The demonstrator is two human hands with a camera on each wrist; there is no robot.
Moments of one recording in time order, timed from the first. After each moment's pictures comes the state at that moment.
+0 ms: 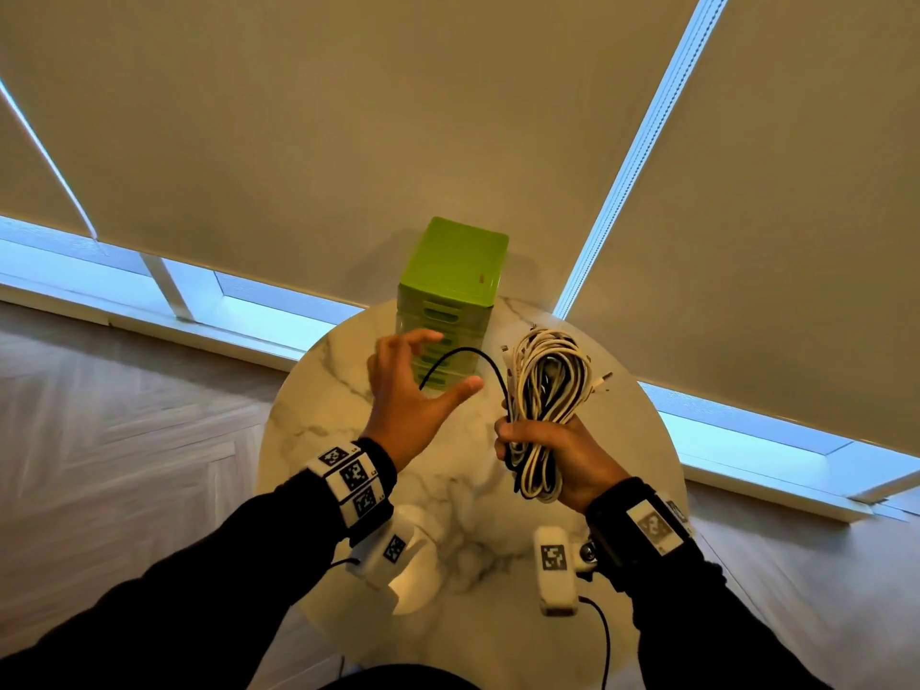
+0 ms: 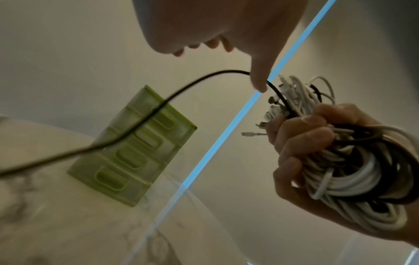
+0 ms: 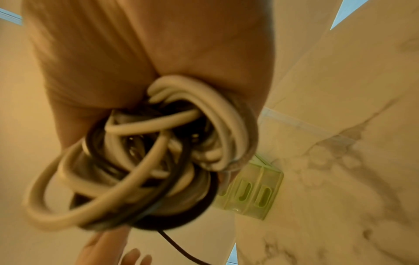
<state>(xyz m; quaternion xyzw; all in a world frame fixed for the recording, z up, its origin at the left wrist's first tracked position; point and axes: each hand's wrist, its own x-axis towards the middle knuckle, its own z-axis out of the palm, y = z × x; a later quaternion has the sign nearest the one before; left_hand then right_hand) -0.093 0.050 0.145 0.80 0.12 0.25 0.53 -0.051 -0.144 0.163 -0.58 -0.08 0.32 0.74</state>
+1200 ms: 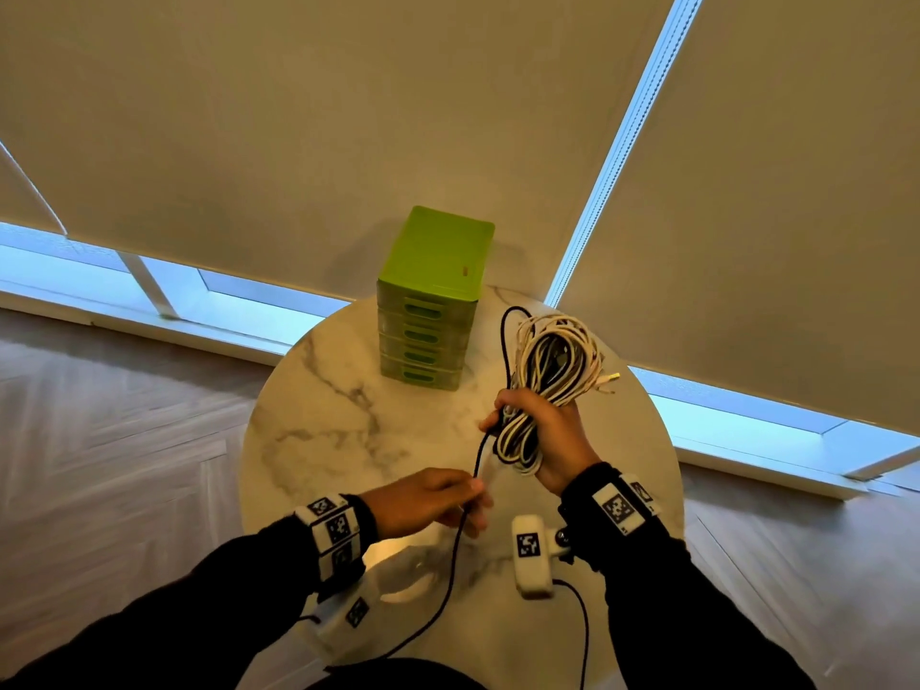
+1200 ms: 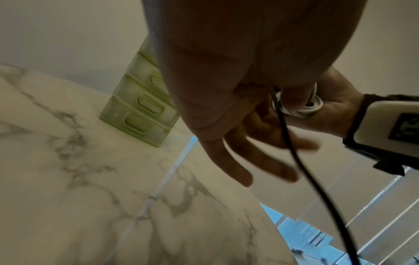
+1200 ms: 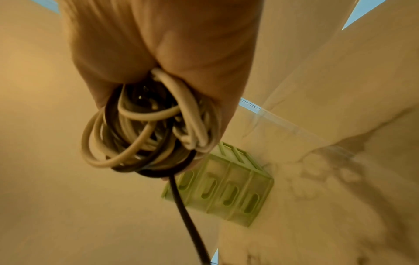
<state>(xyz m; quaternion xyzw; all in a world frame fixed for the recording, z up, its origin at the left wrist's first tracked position) -0.108 0.030 0.072 0.68 -0.01 -0.30 0.67 -0.014 -0.134 0.134 -0.60 0.02 0.21 0.77</state>
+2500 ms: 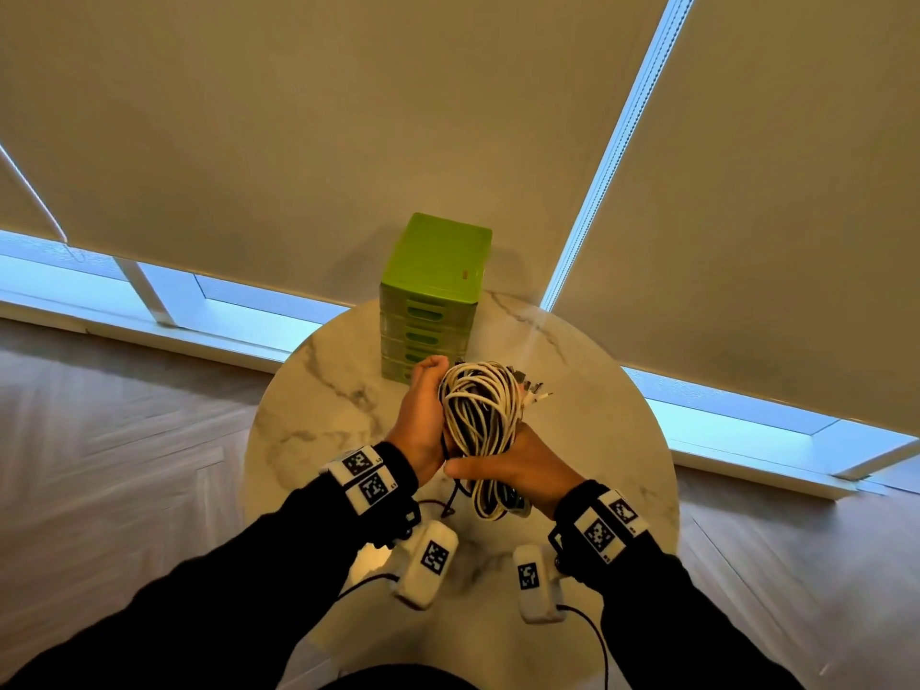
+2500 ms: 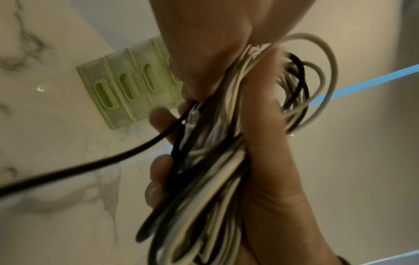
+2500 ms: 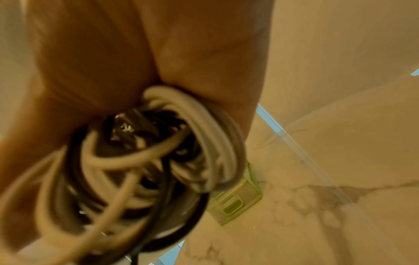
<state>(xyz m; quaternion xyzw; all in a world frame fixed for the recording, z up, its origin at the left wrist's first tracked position) -0.059 0.013 0.134 0.35 0.22 0.01 0.91 -0.054 -0.130 0.141 -0.71 -0.16 0.32 0.61</state>
